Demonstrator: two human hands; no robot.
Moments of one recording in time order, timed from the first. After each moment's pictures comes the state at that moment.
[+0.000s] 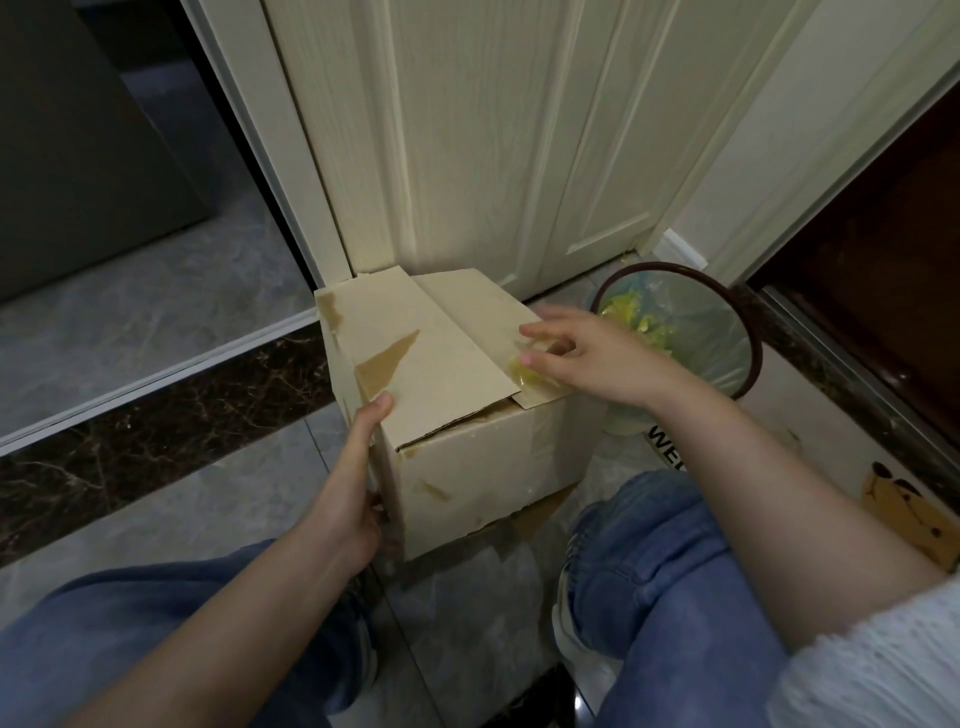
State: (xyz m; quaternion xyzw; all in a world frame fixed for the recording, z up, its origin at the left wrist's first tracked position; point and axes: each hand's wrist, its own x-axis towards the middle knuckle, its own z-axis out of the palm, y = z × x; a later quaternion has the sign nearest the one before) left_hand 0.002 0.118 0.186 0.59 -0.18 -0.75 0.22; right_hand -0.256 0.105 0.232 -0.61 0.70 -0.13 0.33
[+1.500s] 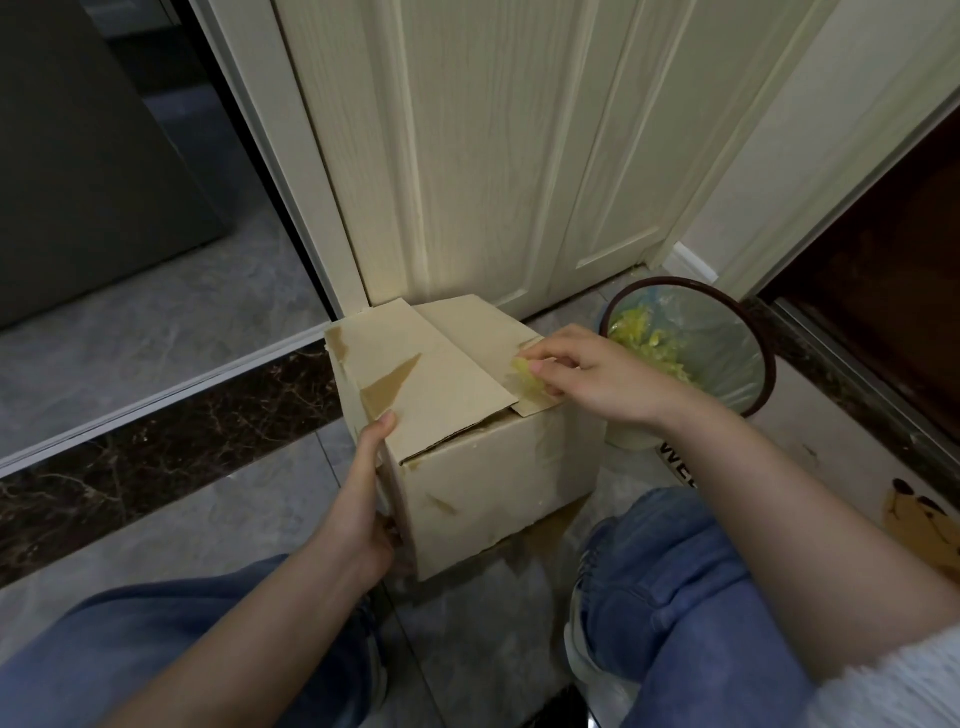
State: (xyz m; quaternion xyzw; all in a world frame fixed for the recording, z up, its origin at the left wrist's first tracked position) left_hand 0.005 0.113 0.176 0.61 -0.13 -0.75 0.20; right_hand -0.250 0.100 0.230 -0.60 0.69 -0.17 0.38
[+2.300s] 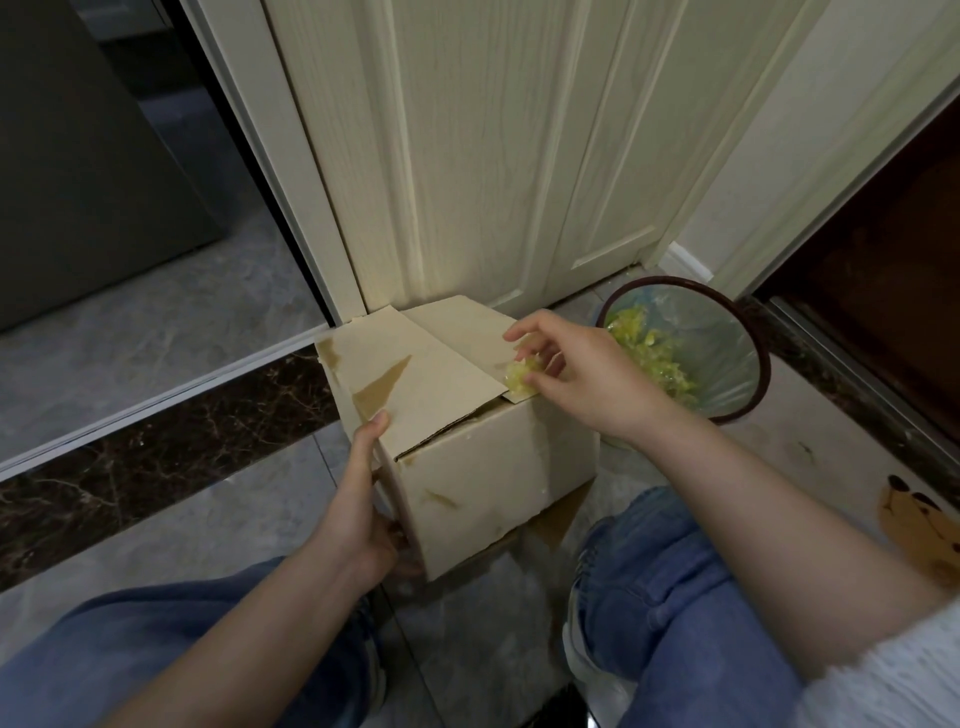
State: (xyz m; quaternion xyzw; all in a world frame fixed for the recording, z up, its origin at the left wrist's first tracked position) left_hand 0.005 0.111 0.171 0.61 -0.10 -0.76 0.20; right_hand -0.243 0.106 0.224 -0.67 0.66 -0.24 0.25
